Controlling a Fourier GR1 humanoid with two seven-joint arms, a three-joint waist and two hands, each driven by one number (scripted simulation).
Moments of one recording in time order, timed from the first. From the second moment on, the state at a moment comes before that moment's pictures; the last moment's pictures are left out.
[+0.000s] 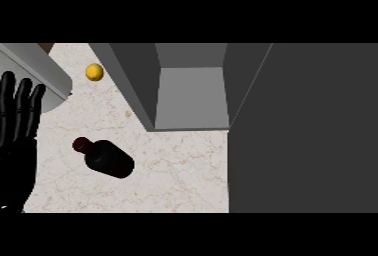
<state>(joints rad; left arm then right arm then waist) -0.03 0.11 0.03 -2.10 0.01 0.02 -0.03 0.00 -0.14 -0.01 -2.10 0.04 0.00 -0.01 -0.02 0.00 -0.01</state>
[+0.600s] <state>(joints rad) 0.18 0.02 -0.06 -2.20 0.12 0.03 0.05 0.13 -0.13 0.10 -2.31 -0.08 0.11 0.14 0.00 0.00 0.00</state>
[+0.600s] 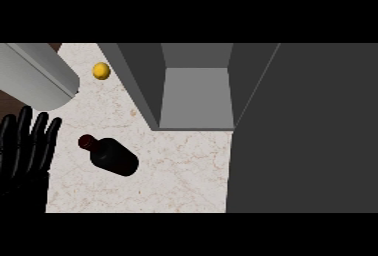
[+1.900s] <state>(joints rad) 0.05 0.02 -0.21 -2.46 -0.04 0.27 0.57 -0.32 -0.18 0.06 -2.48 -0.10 -0.07 0.79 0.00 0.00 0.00</state>
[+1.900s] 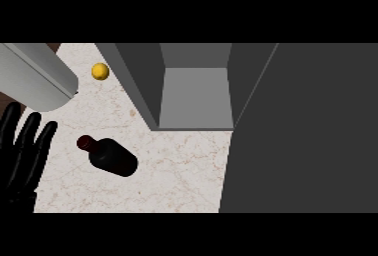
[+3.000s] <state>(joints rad) 0.08 0.02 -0.08 -2.22 0.00 0.26 0.35 -0.55 -0.23 0.03 -2.49 -0.09 -0.13 1.01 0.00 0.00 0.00</state>
